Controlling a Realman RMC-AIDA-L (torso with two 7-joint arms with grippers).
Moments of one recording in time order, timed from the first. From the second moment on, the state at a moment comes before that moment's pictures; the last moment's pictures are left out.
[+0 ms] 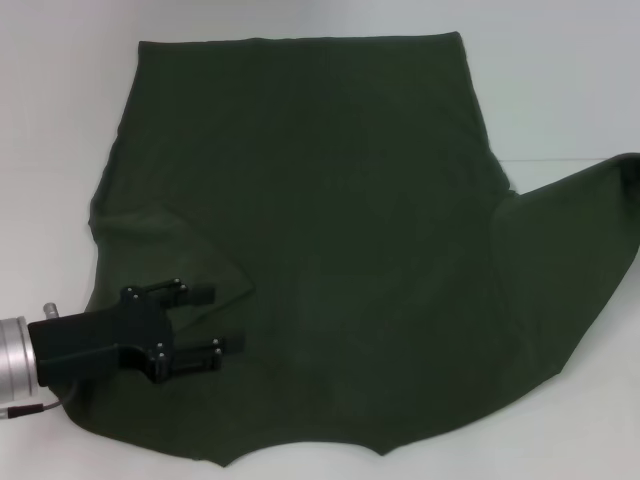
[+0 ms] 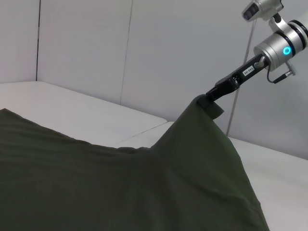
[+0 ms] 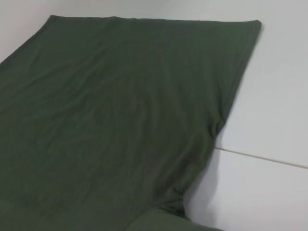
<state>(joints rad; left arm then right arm) -0.54 -2.08 0.42 0.60 2.15 1.59 -1.20 0.77 1.79 -0.70 -0.70 -2.42 -1.20 2.18</state>
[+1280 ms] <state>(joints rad) -0.55 -2.08 0.42 0.60 2.15 1.59 -1.22 1.08 2.01 -1.00 -0.50 -2.57 -1.02 2.32</state>
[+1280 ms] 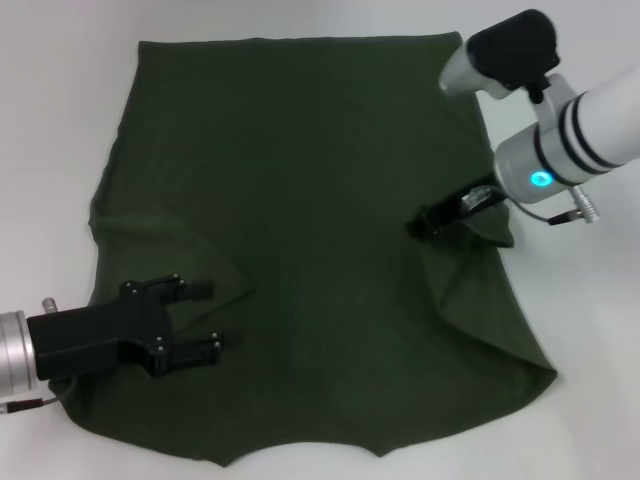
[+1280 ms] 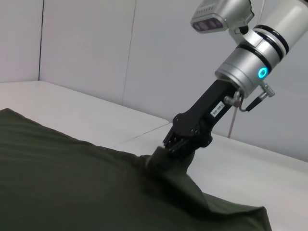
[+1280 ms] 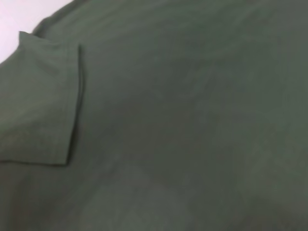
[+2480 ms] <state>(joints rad) -0.55 -2.08 0.43 0.60 2.16 1.60 -1.22 0.95 1.92 -0.93 -0.41 -2.46 -0.91 2.53</state>
